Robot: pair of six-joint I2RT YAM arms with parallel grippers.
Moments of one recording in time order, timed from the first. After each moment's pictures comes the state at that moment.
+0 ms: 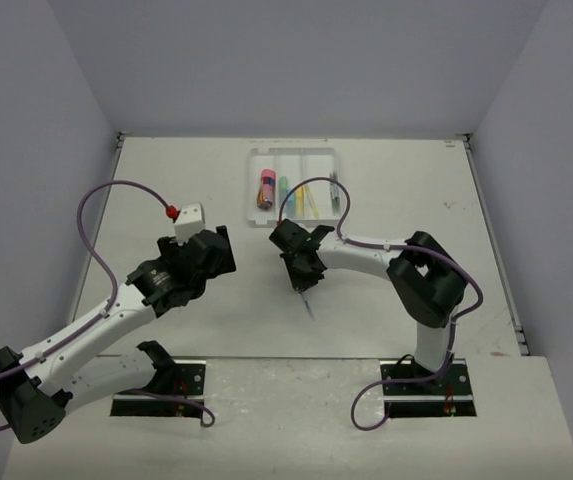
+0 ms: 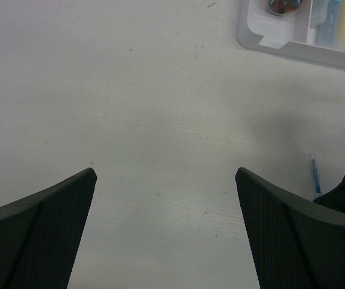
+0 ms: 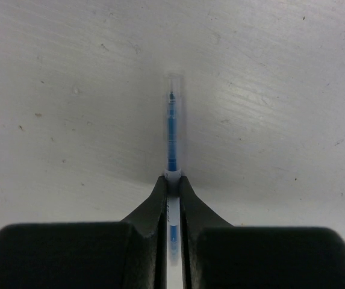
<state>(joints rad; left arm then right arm) -0.76 0.96 0.82 -0.72 -0.68 -0.74 0.88 1.89 1.24 -0.65 0.11 0.55</state>
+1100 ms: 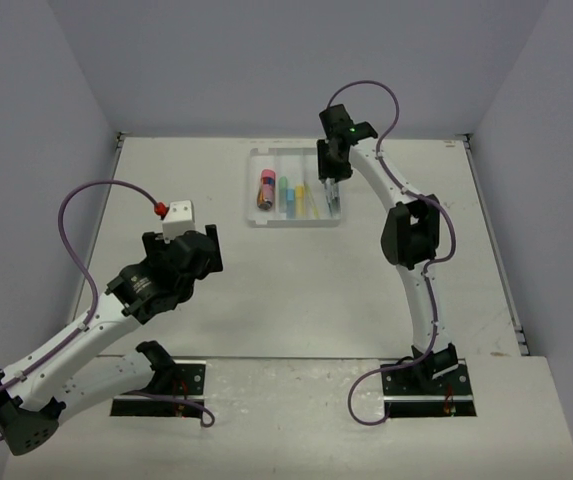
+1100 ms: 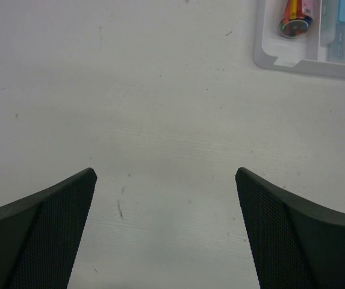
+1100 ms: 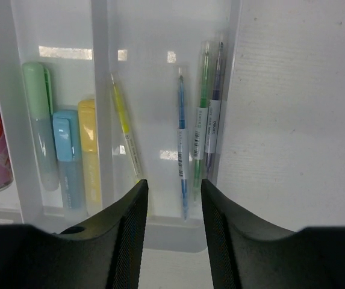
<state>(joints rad) -0.76 0.87 0.87 -0.80 -0.76 -0.61 0.38 2.42 2.38 -1.01 0.11 0.30</state>
